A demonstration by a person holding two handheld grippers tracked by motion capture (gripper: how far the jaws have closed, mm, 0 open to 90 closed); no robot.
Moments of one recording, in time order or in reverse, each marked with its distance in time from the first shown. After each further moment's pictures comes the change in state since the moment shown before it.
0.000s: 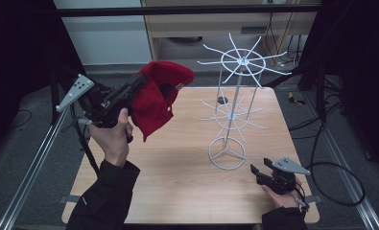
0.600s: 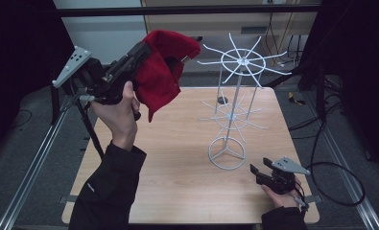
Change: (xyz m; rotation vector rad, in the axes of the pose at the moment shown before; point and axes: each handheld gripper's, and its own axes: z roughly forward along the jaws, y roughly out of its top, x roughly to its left) left arm -0.021 0.038 0.028 -0.104 -0.004 0.011; right arm 0.000 0.000 0.001 -0.005 0.004 -0.002
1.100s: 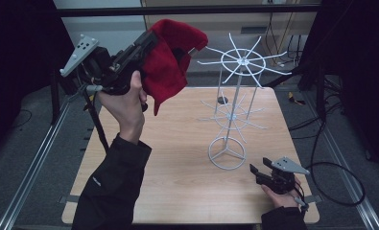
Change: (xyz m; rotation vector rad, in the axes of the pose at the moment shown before) left arm -0.011 0.009 0.018 -0.023 -0.007 0.010; right arm 0.000 0.000 0.001 -0.001 -0.001 -0.013
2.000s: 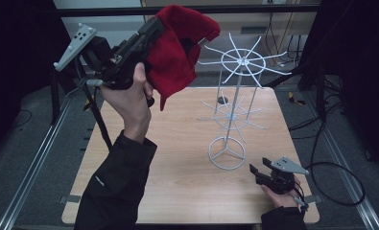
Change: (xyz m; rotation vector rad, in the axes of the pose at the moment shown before) left arm -0.025 0.017 0.004 -0.057 -0.062 -0.025; right arm 0.001 0.000 0.001 0.000 0.001 -0.006
